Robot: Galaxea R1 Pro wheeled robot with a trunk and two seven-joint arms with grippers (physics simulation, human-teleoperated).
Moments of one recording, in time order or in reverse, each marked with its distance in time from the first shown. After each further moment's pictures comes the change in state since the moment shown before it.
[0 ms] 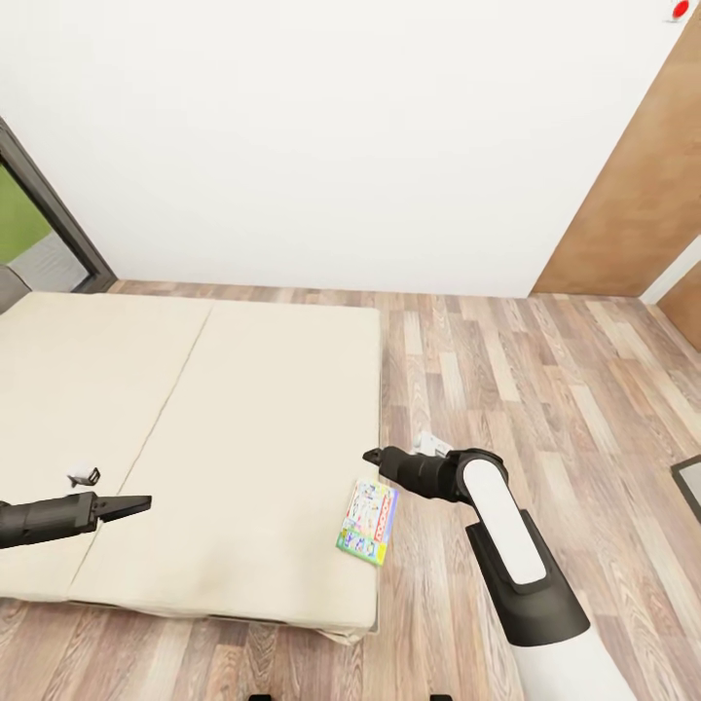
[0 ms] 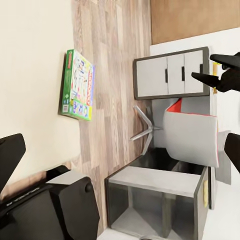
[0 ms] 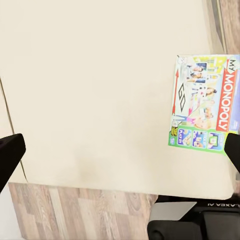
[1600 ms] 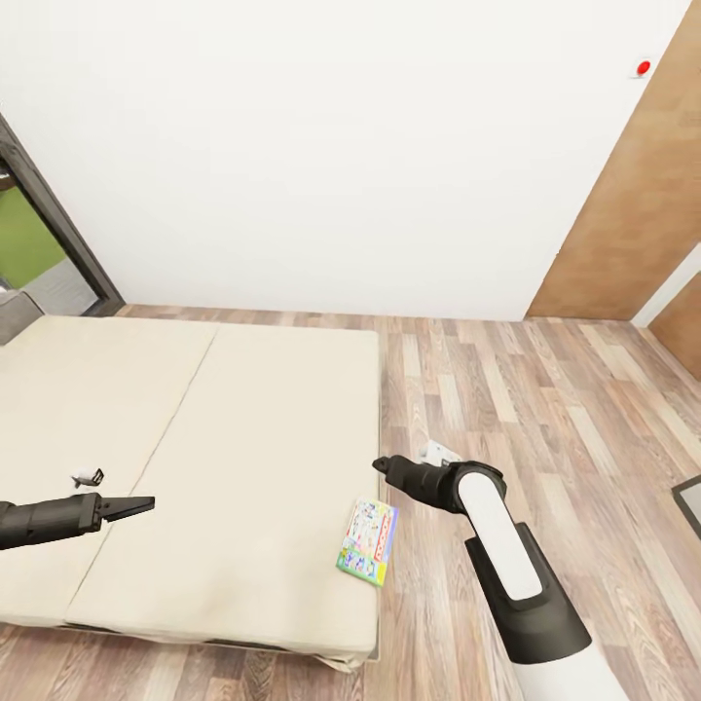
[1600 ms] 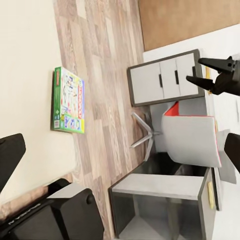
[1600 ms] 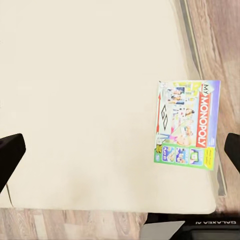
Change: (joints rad) left arm 0.000 -0.011 -0.001 0.001 0.001 -0.021 0.000; right arm 0.041 0.002 0.004 0.003 0.103 -0.056 0.001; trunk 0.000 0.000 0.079
